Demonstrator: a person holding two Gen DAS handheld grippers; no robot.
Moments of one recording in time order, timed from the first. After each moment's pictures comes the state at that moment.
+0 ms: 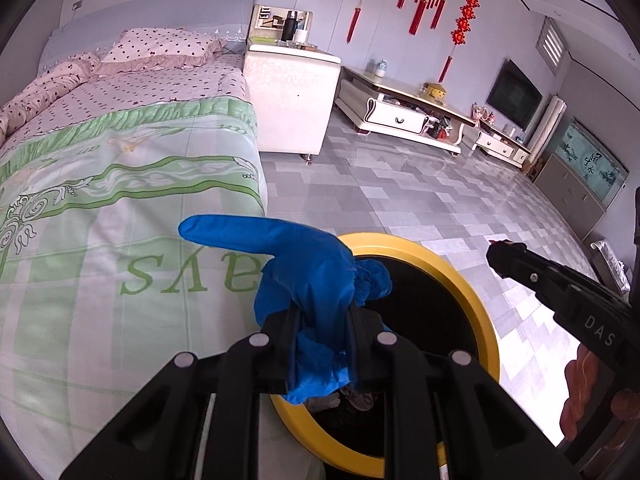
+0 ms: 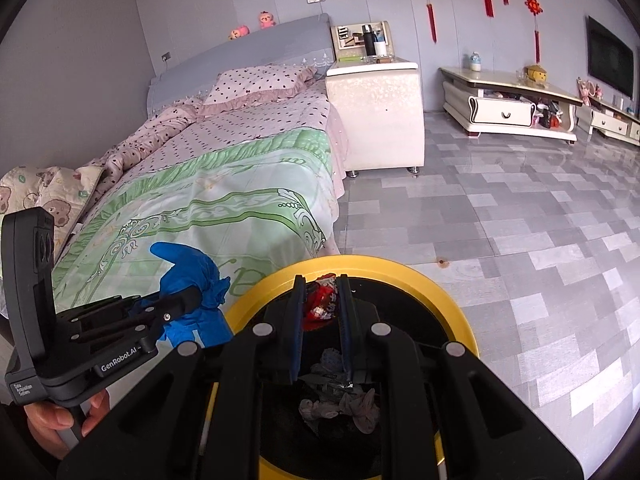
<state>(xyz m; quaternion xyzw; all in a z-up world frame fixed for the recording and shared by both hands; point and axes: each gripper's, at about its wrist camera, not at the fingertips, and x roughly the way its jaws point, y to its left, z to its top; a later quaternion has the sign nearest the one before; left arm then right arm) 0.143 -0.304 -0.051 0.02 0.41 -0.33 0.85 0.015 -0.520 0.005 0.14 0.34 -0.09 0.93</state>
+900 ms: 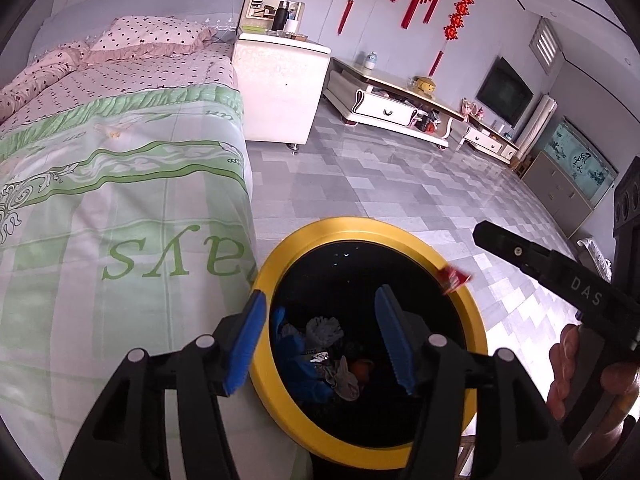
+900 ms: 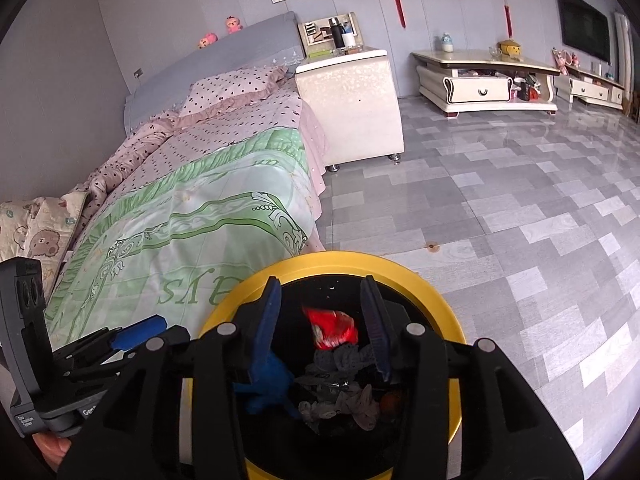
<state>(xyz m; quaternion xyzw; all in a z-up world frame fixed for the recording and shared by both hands) 0.139 -0.303 -0.057 0.01 0.42 -0.35 0.84 0.016 -0.541 -0.004 0.18 0.34 -0.12 0.92</state>
